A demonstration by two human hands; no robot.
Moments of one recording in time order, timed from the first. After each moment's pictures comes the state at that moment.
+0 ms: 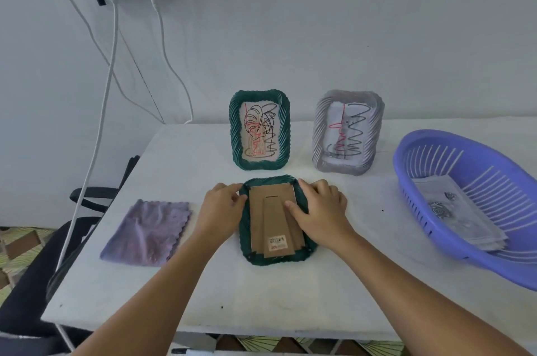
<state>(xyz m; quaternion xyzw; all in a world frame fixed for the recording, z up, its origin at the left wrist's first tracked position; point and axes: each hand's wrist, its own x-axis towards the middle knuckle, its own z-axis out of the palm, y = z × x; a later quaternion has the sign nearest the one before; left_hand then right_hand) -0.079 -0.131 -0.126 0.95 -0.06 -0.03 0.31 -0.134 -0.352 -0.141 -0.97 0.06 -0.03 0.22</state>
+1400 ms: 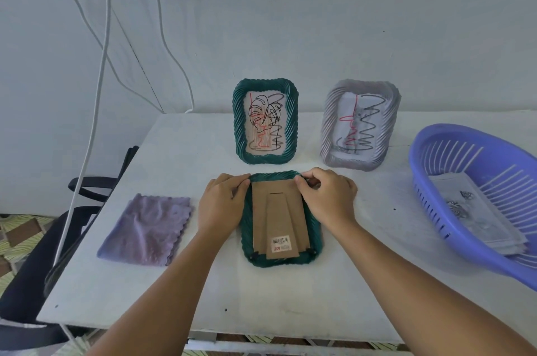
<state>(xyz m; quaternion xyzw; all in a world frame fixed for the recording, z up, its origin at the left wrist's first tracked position) -0.064 -0.127 -0.154 0.93 -0.06 0.07 0.35 -0.095 -0.349 -0.158 -0.91 0.14 -0.19 0.33</state>
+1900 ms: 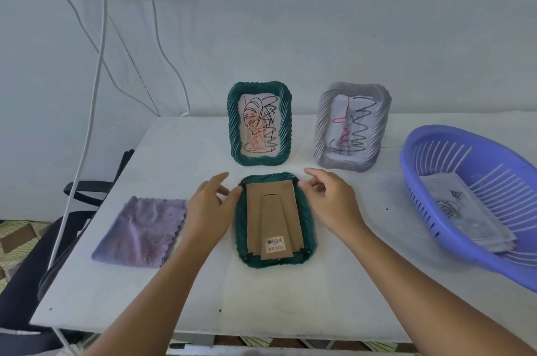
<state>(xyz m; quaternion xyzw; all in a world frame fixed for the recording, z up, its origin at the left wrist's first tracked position) -0.087 -0.117 -0.128 0.92 -0.02 0.04 0.40 -0.118 -0.368 -0.143 -0.89 0.08 -0.16 0.41</state>
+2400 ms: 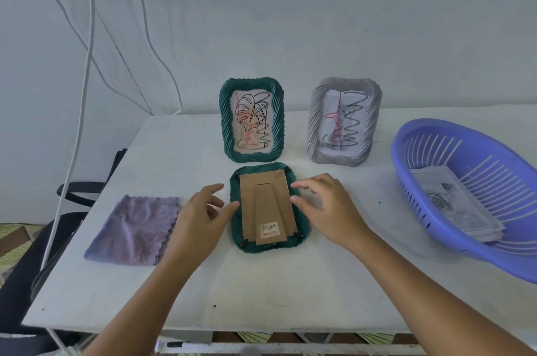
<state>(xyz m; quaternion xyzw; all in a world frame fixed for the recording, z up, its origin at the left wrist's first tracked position) -0.119 -0.103 -0.125 0.90 -0.04 -0.01 0.43 -0.151 -0.376 -0.135 -0.91 -0.01 -0.09 0.40</state>
